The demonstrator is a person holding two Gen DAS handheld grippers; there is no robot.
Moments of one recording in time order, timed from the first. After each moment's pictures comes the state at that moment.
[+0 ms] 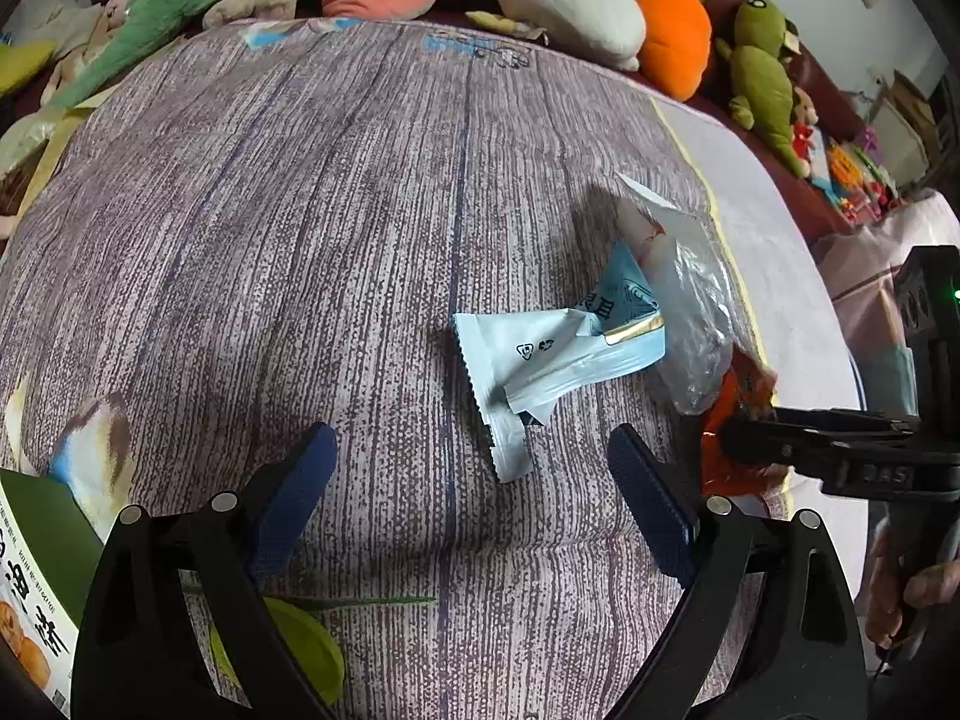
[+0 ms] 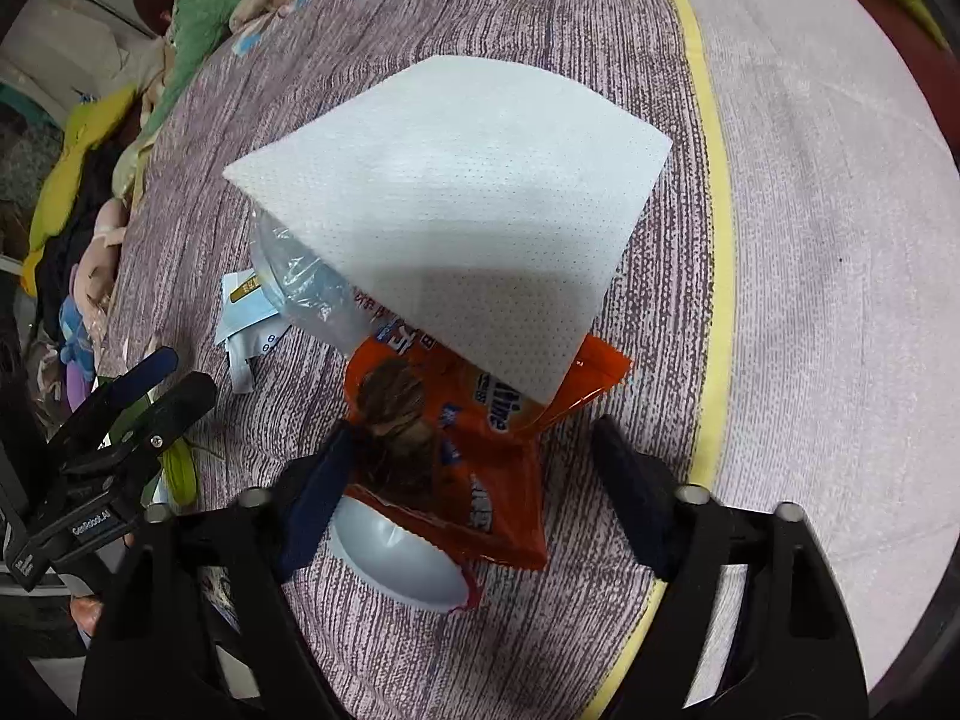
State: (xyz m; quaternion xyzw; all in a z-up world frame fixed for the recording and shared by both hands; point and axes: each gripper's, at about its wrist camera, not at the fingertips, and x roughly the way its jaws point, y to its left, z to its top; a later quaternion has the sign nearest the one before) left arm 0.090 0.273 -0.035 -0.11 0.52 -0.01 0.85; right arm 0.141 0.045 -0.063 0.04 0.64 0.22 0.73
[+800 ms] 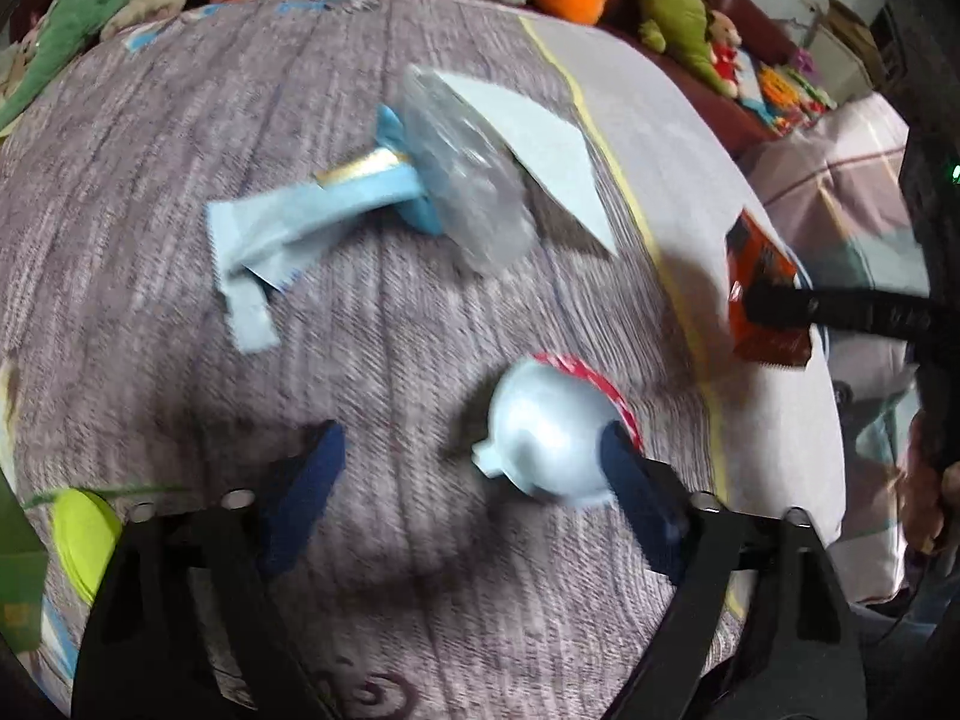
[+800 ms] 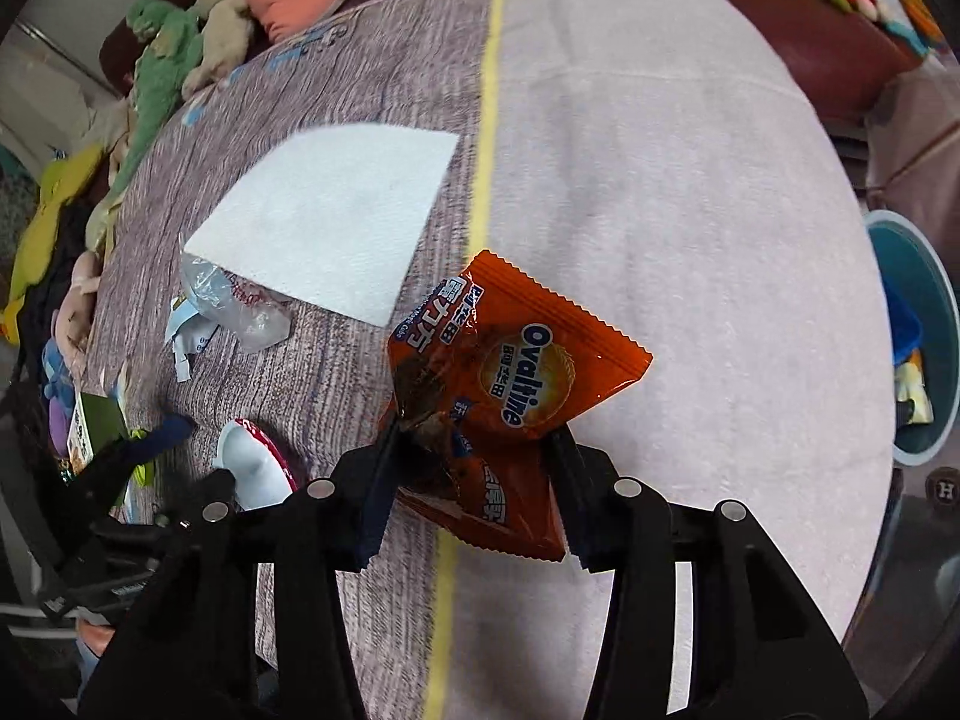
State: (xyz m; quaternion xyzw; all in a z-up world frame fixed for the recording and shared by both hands) left arm 0.057 0.175 -0.054 -0.07 0.55 -0.10 0.82; right arm 0.115 -0.063 -0.033 0.06 0.61 0.15 0.78
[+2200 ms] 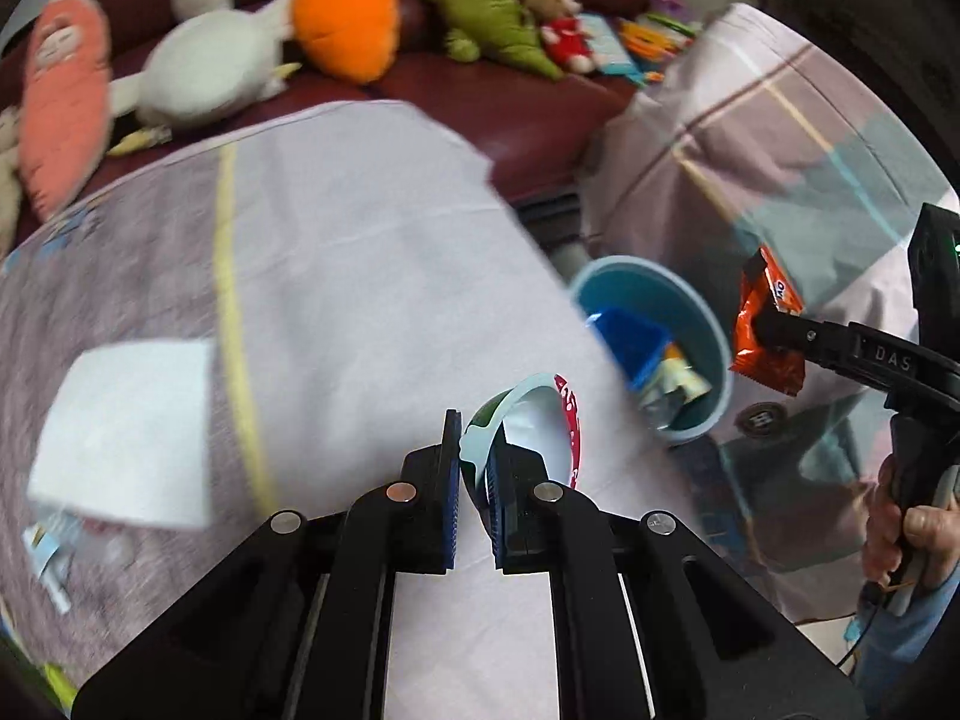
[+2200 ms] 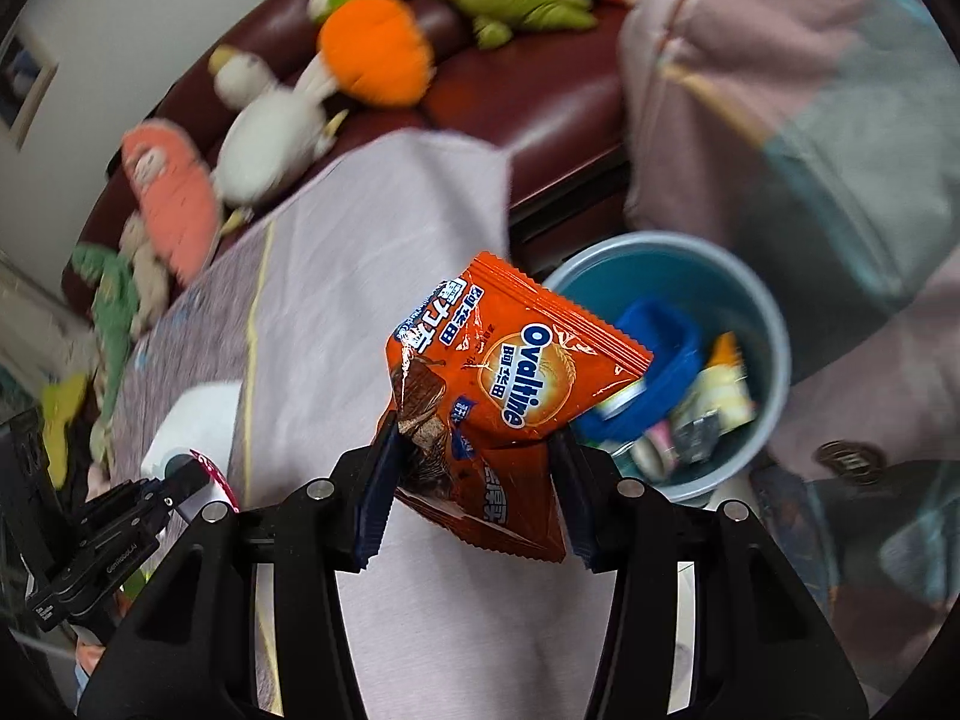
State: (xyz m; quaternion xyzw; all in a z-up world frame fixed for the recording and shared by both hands) left arm 0.146 -0.084 0.019 0.03 0.50 -0.21 0.84; right arm 0.099 -0.355 0.015 0.22 0.48 0.02 0.85
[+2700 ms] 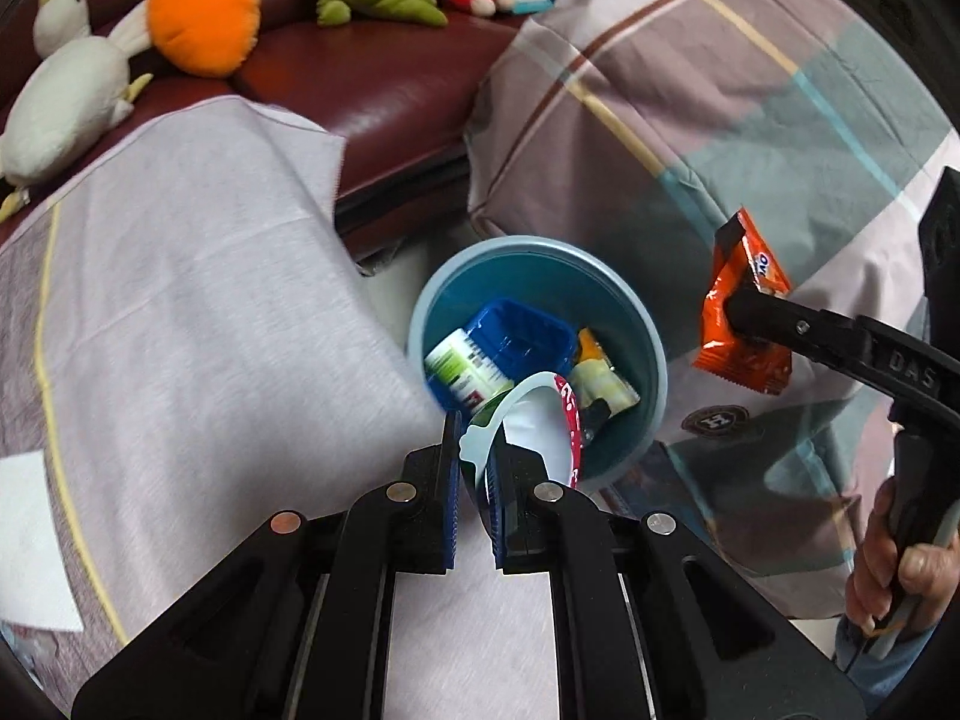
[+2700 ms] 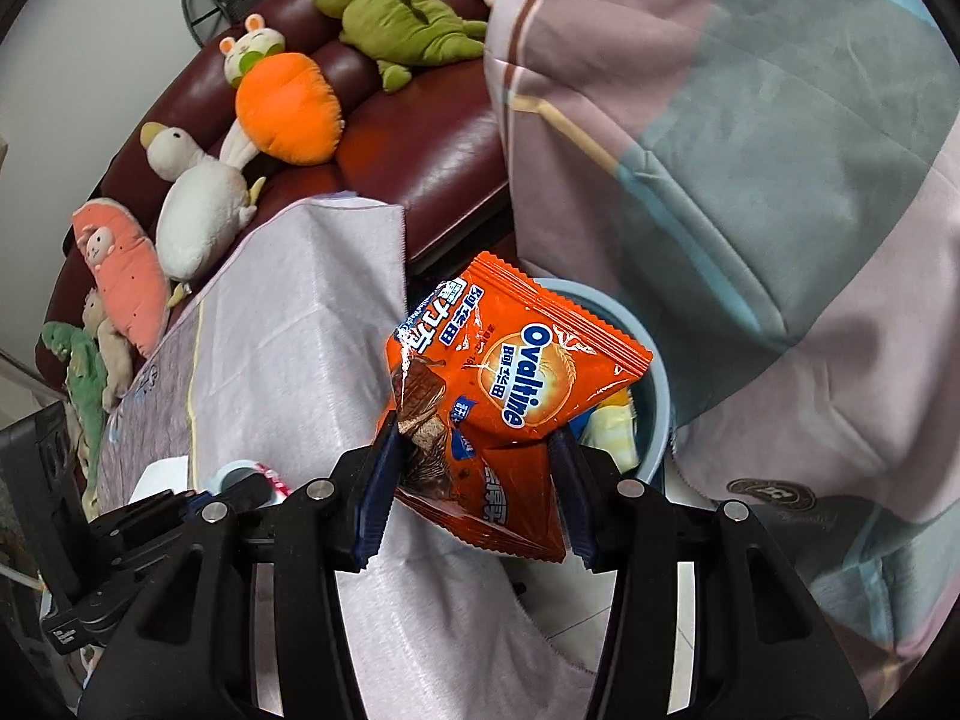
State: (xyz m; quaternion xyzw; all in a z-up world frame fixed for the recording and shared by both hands) left arm 0.183 -0.227 -0.019 0.08 0.53 -0.28 0.80; right arm 0.112 -0.444 0.001 0.26 0.47 -0.03 0.84
